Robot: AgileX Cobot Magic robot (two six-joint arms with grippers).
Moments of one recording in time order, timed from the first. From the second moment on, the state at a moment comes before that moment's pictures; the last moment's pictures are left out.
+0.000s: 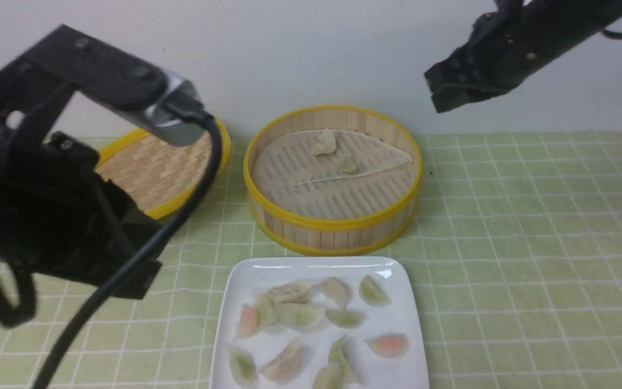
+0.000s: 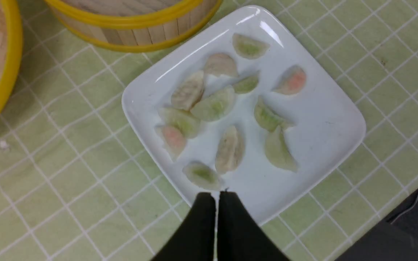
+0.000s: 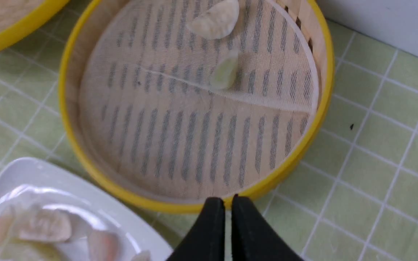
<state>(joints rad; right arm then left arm) 0.29 1.93 -1.86 0.29 1.09 -0.26 -0.49 1.03 -1.16 -0.17 1.12 0.12</state>
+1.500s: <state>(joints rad) 0.39 2.24 -2.32 0.13 1.25 -0.21 -0.49 0.65 -1.16 0.19 1.28 -0.28</state>
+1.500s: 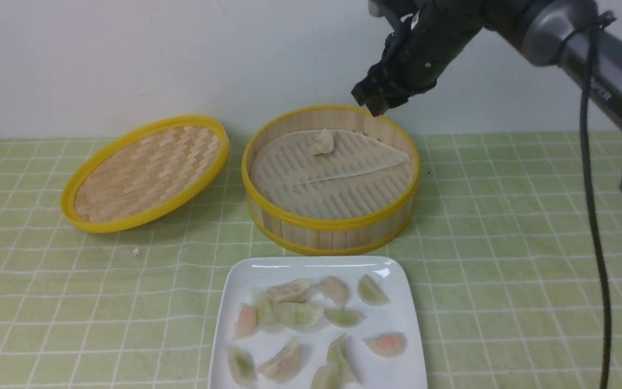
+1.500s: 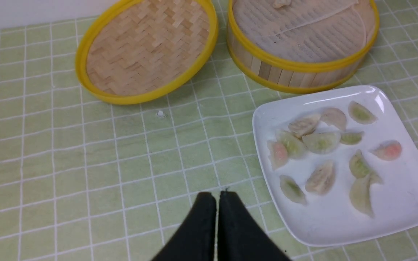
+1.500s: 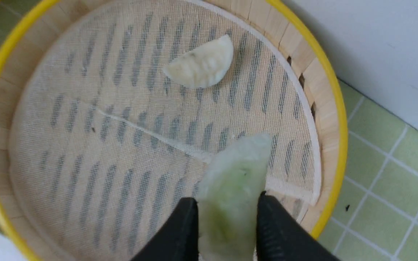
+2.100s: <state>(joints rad) 0.49 1.50 -1.06 0.46 1.02 -0.40 -0.49 0.65 -1.16 0.19 1.28 -0.28</state>
